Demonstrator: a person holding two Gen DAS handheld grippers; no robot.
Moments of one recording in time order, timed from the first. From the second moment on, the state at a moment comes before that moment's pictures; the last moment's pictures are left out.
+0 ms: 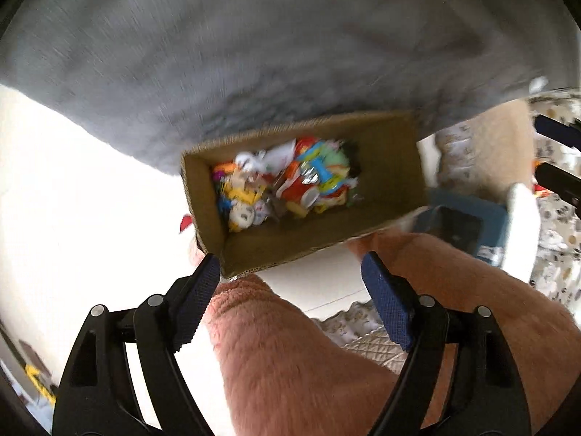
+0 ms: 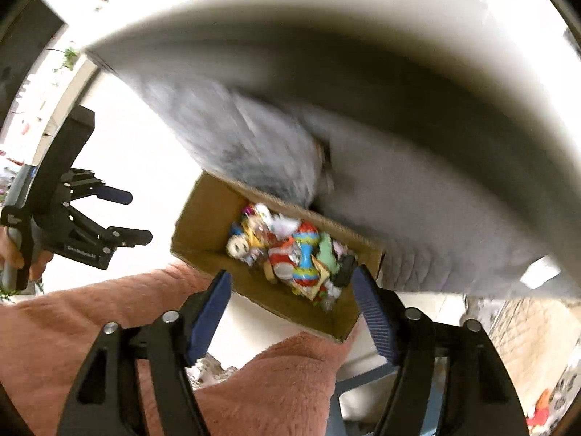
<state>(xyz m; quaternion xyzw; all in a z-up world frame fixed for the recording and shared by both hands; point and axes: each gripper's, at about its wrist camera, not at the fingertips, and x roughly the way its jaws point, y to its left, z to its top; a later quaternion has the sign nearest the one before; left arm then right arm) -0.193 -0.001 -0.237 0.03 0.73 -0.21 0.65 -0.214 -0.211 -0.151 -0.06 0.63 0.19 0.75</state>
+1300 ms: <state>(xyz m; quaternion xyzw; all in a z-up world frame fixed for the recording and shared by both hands) 0.022 -0.041 -0.025 -0.08 0.50 -0.19 0.84 0.034 -0.401 0.001 0.13 0.42 0.04 0.90</state>
